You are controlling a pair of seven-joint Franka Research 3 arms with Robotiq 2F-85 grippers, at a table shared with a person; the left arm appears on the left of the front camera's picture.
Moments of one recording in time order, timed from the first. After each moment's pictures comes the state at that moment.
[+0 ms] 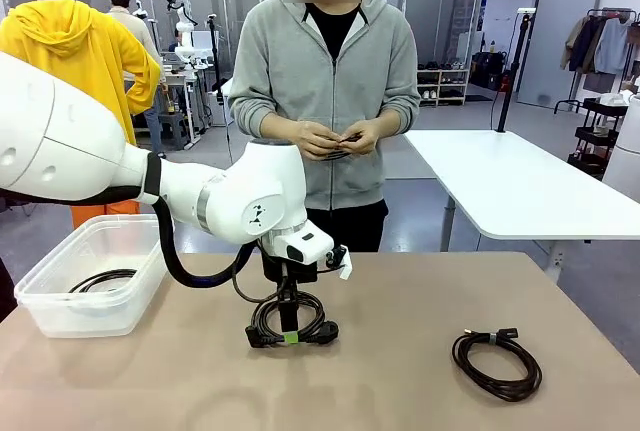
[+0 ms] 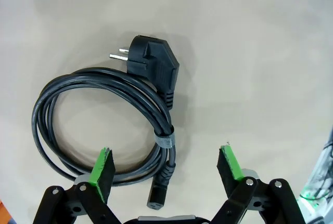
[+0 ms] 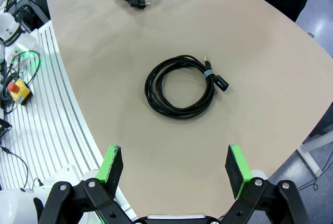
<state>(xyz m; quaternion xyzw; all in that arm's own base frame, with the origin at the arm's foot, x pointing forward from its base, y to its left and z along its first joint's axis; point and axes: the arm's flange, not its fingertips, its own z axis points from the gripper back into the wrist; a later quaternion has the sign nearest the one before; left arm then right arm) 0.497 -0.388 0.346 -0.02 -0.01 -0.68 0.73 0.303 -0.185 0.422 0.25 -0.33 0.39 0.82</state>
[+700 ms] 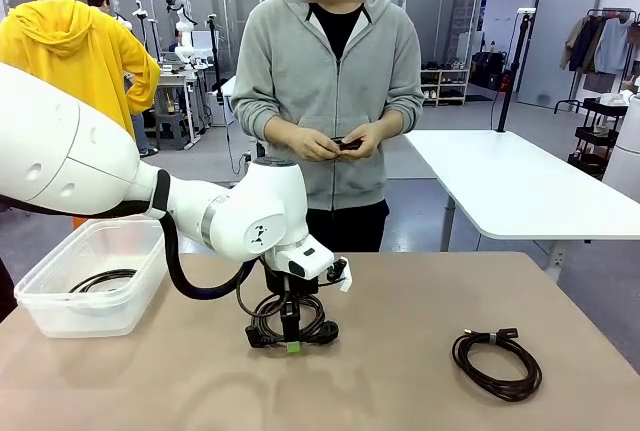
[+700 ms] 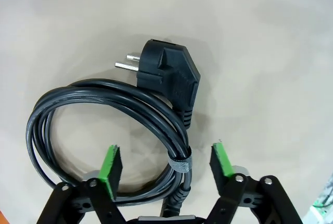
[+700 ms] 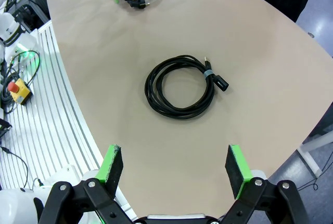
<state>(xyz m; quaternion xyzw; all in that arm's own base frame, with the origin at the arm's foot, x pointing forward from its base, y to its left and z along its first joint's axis) 0.505 -0.390 0.318 -0.02 -0.02 -0.69 0.73 0.303 -0.185 0.422 0.25 -0.33 0.39 0.82</state>
